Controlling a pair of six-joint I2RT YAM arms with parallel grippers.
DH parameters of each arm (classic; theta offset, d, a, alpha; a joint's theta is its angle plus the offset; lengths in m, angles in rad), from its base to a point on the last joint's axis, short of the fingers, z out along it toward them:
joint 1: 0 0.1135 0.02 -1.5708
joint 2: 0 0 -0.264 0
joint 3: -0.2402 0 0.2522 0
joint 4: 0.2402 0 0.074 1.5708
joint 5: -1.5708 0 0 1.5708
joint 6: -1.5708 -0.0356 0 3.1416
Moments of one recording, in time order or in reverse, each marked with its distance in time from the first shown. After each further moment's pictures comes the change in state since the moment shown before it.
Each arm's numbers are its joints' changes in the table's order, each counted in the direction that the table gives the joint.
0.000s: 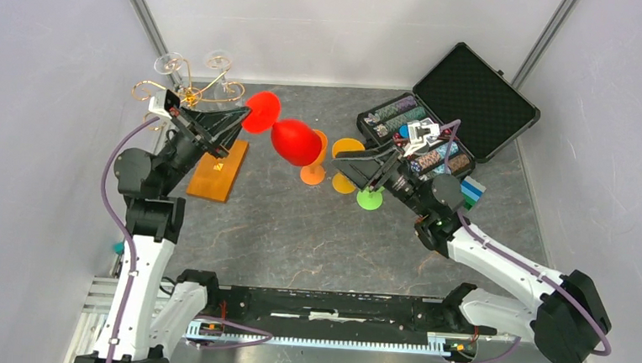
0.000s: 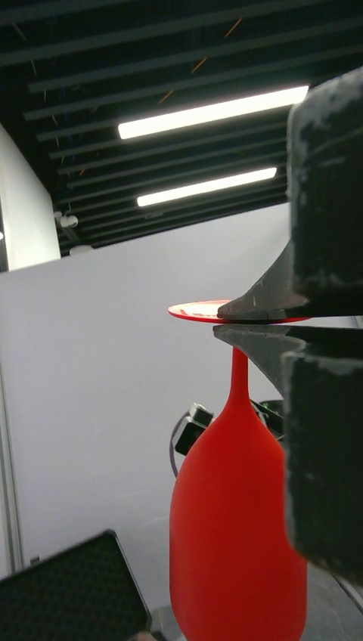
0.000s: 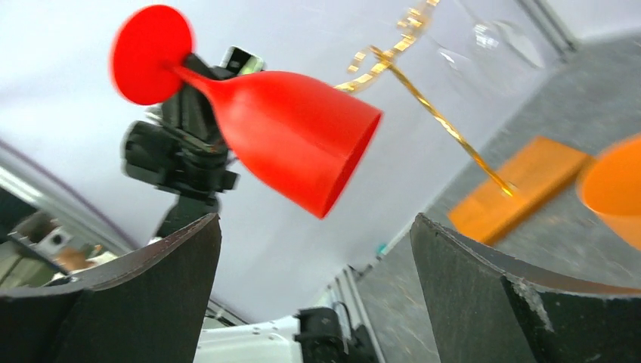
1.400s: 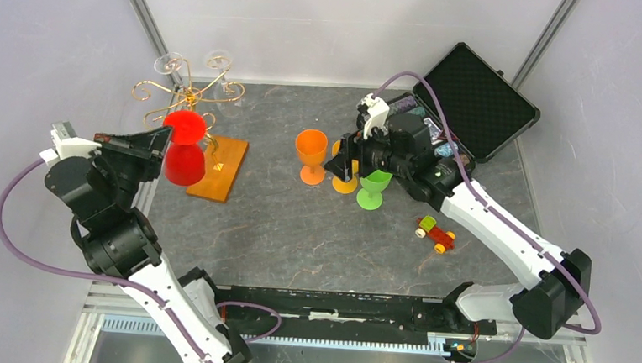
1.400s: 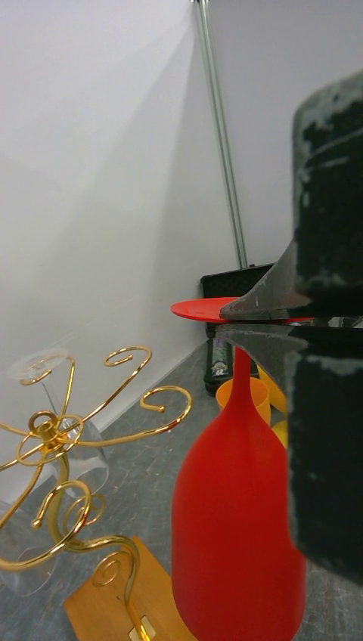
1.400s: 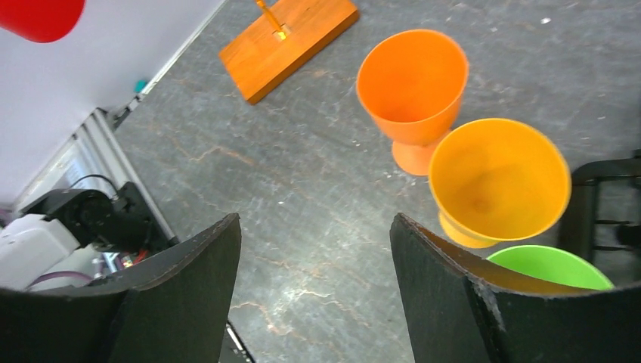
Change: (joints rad) left arm 0.763 -0.050 -0.423 0.980 -0.062 -0.770; right arm -0.021 0.214 -0.592 1.092 -0.032 0.736
